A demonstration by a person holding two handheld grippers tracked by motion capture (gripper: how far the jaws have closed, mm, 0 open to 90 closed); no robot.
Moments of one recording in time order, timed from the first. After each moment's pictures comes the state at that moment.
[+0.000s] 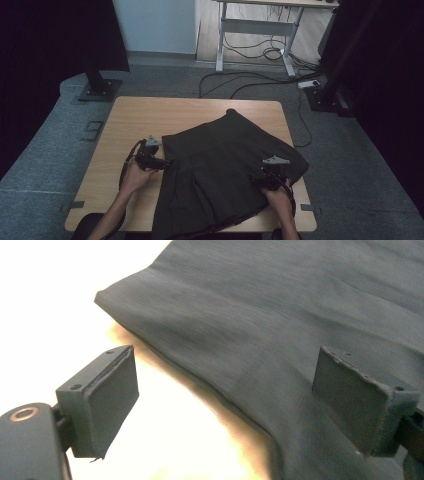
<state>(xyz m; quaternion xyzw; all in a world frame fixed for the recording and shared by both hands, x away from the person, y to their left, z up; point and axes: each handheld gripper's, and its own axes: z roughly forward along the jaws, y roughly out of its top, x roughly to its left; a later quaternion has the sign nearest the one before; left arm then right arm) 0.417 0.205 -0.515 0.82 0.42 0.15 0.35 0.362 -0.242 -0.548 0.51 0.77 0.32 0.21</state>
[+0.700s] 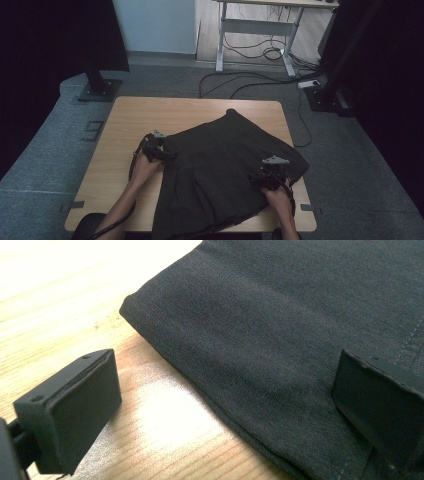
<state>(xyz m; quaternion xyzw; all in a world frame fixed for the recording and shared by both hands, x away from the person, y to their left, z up) 0.462 0.197 -0.548 0.82 0.45 0.16 0.32 0.363 -0.241 -0.549 0.50 0.78 0.32 0.21</state>
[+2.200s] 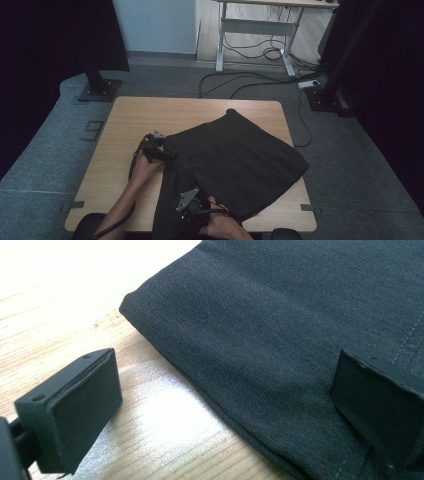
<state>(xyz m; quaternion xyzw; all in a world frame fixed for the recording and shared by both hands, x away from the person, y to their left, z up) 0.461 0.197 -0.549 0.82 0.45 0.16 0.32 0.269 -0.009 -0.542 0.09 0.95 0.31 0.03</state>
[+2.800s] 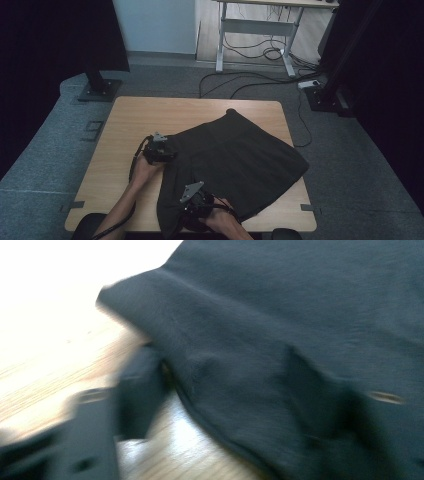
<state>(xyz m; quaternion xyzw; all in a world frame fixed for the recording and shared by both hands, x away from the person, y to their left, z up) 0.448 0.194 -0.546 0.82 0.41 0.16 0.36 0.284 -0.018 -0.530 0.13 0.94 0.32 0.03</state>
